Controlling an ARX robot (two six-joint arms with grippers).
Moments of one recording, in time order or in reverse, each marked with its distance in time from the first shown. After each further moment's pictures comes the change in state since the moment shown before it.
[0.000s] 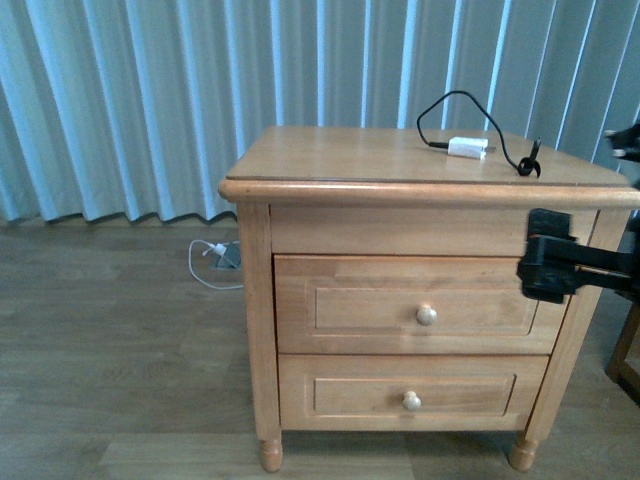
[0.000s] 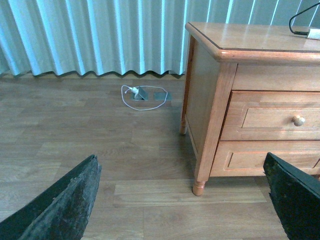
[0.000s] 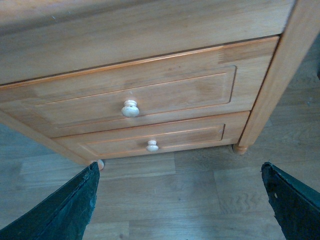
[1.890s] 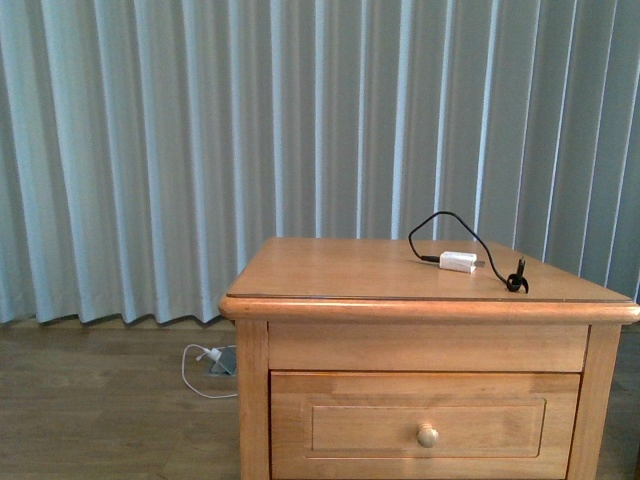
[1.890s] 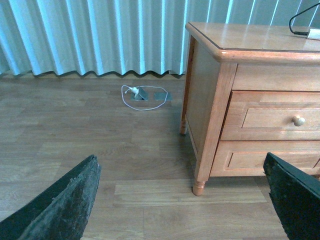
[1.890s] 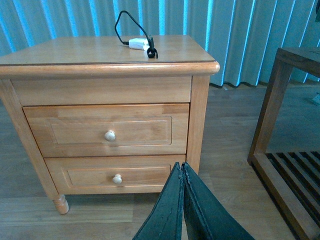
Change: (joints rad) left arm 0.000 0.000 0.000 -0.001 0.000 0.000; right arm -0.136 -1.223 -0.811 0.085 -0.035 -0.239
